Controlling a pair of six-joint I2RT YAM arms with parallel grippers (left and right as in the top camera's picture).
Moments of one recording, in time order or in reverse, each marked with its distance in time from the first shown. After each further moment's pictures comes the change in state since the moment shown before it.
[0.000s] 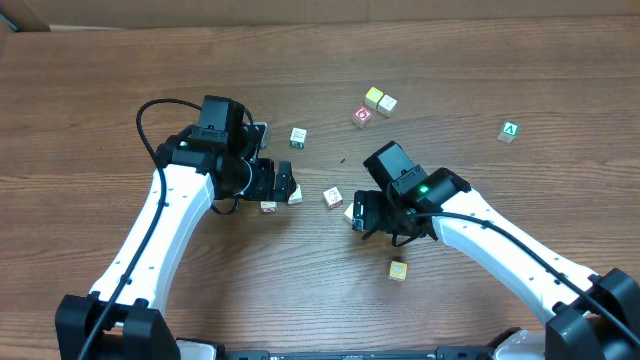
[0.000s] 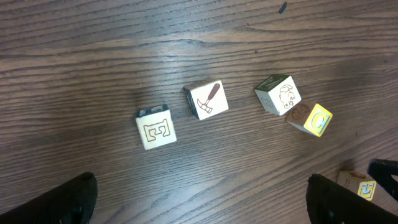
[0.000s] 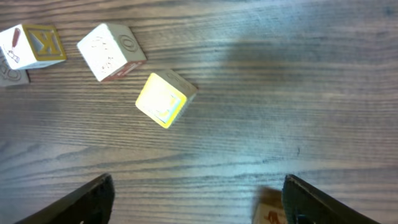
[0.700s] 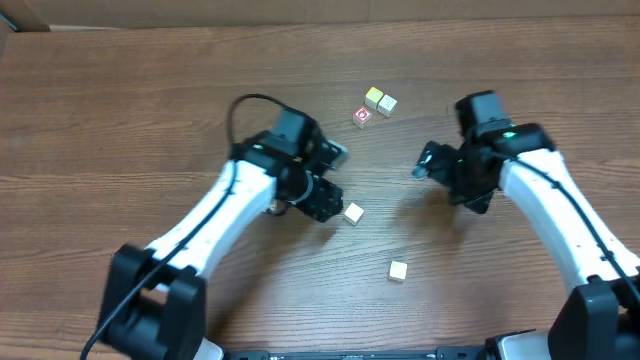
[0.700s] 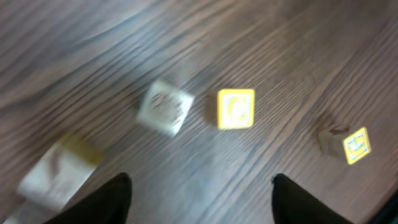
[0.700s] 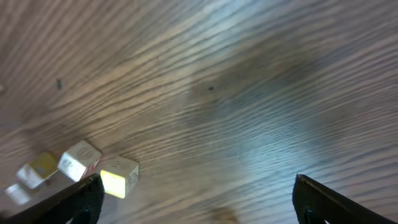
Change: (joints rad) left arm -0.275 0.155 0.001 0.150 0.082 0.237; right arm -0.435 0.028 0.153 -0.192 -0.087 -0.021
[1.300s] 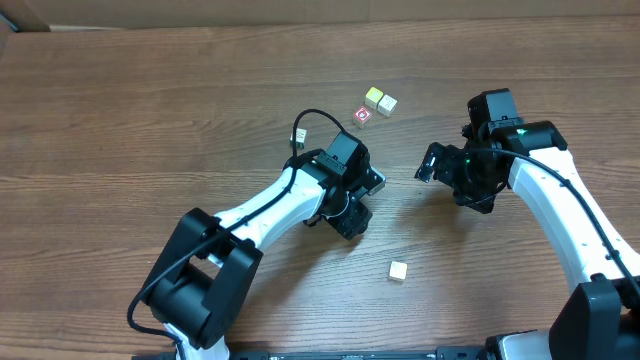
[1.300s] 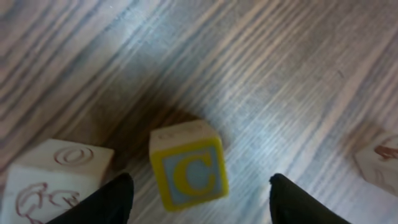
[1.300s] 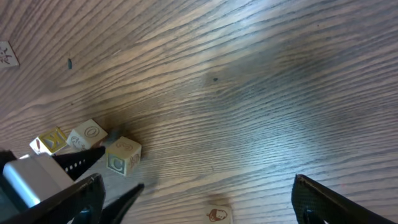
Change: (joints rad) left arm -0.176 0.186 0.001 0.143 -0.090 0.035; right arm -0.043 0.000 0.005 -0.030 -0.081 -0.112
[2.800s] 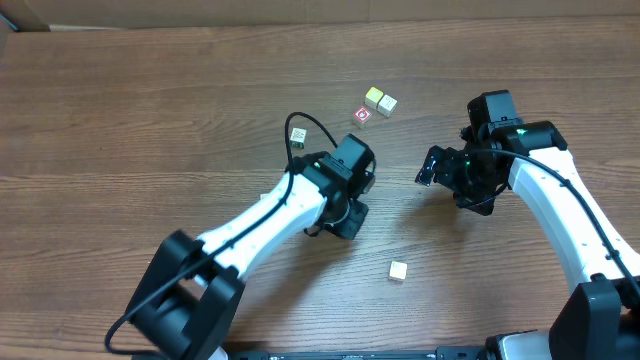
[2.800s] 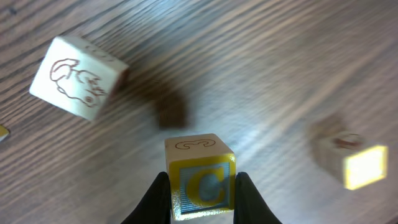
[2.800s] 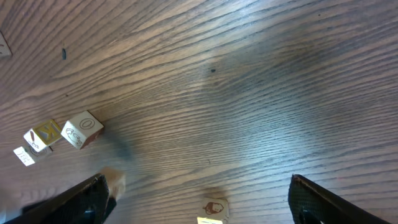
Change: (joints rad) left arm -0.061 -0.103 0.034 -0.188 -0.092 -0.341; right arm 0.000 0.000 0.000 -0.024 -0.008 -0.020
